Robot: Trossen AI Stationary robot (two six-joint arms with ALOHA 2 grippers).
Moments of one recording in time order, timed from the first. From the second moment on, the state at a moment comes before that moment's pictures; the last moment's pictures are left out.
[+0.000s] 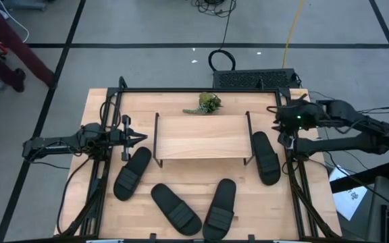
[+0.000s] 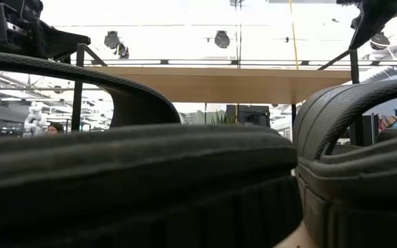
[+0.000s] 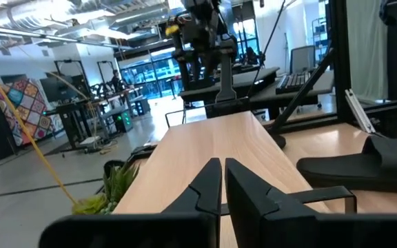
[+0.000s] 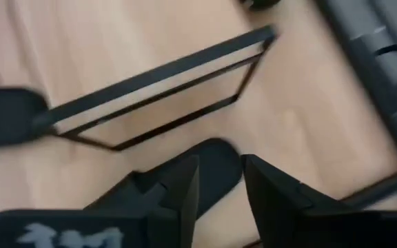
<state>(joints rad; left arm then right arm) 0.10 0.14 0.07 0.16 0.08 0.21 -0.21 0.78 1.09 -1.34 0.11 0.15</state>
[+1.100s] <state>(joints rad) 0.10 0.14 0.07 0.08 -0.01 0.21 -0.52 1.03 0.80 -1.24 -0.48 -0.20</state>
